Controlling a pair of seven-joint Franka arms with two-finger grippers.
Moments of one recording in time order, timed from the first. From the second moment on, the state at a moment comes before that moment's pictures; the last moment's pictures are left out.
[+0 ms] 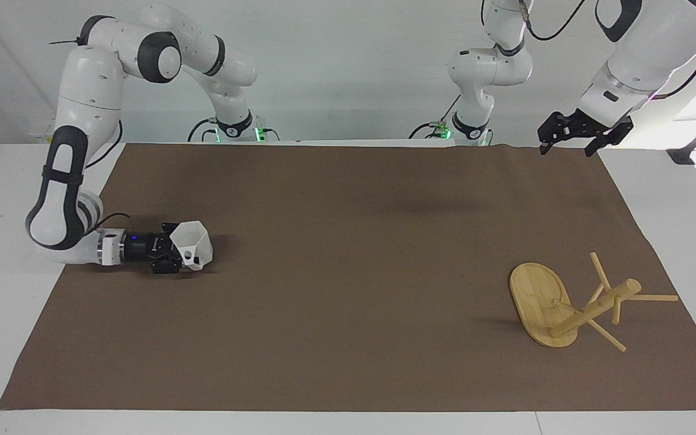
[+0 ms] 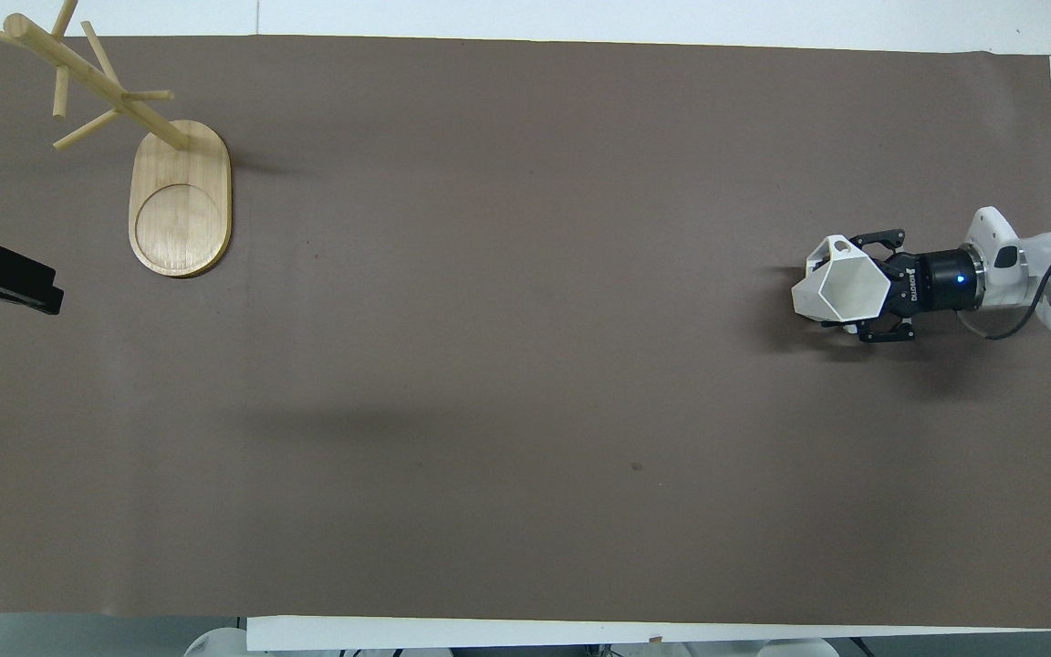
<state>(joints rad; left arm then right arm) -0.12 -0.05 -0.03 -1.59 0.01 1.39 0.04 -0.32 0.66 -0.10 -1.75 1.11 1.36 -2.62</state>
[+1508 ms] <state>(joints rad) -0.45 0.08 -0.05 -1.65 -0.06 1.83 -0.81 0.55 0.53 -0.08 -1.72 1.82 2.14 -2.23</state>
